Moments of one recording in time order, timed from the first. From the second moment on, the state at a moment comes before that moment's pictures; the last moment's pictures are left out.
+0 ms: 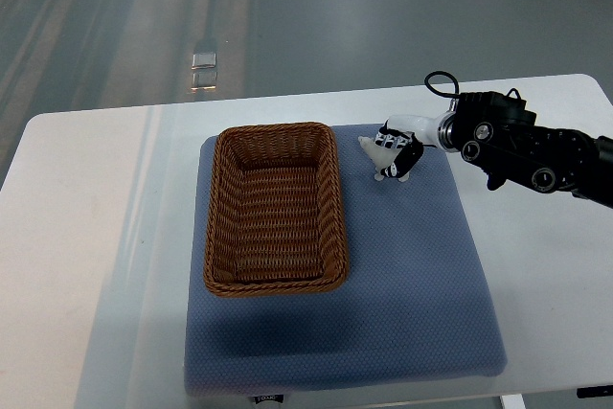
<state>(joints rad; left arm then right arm) -0.02 0.00 0.03 -0.23 0.02 -0.02 0.13 1.08 -0.29 0.13 0.84 -1.04 0.18 -0.24</state>
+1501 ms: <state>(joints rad) -0.02 0.00 0.03 -0.23 0.02 -0.02 0.13 1.40 -0.06 -0.03 0.98 -0.82 0.11 -0.21</state>
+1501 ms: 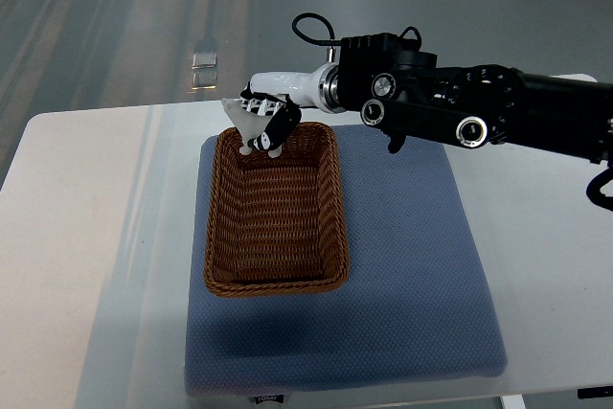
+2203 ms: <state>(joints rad) -0.02 0.00 0.03 -0.23 0.02 -0.02 0.13 1.24 0.00 -0.04 0.91 -0.91 0.09 -0.17</state>
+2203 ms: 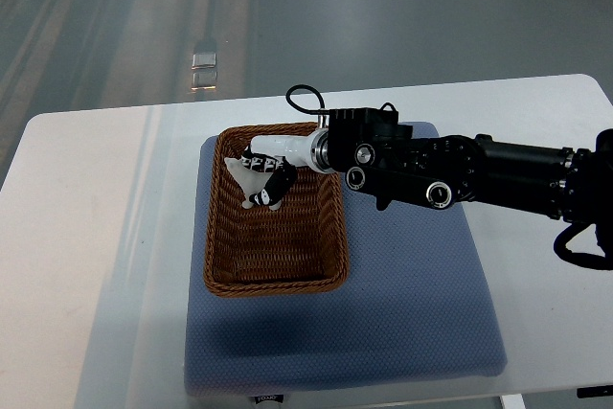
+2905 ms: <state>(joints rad) -0.02 0.00 0.03 -0.23 0.02 -0.02 0.13 1.21 0.00 -0.04 0.89 -0.97 0.10 -0.16</state>
